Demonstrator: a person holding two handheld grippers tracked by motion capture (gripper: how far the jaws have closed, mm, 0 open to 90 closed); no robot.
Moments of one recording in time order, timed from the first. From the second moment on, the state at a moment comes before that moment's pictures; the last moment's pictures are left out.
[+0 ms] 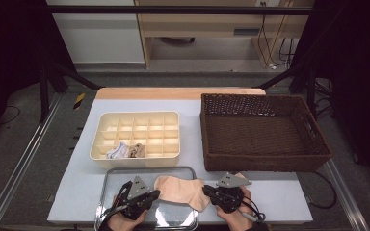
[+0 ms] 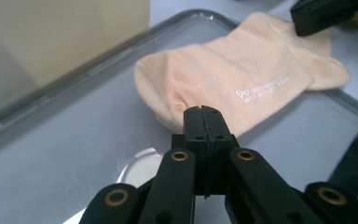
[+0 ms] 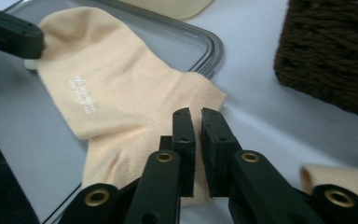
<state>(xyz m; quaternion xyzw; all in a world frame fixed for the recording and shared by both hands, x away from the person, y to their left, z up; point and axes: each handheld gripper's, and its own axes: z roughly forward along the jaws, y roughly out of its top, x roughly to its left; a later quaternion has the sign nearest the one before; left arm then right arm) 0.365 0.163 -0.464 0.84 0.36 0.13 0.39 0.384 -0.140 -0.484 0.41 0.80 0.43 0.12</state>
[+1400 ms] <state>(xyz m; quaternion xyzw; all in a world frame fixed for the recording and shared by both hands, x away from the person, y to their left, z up) 0.361 0.207 -0.458 0.79 0.41 0.17 0.42 0.379 -0.177 -0.462 0.43 0.76 0.45 0.18</state>
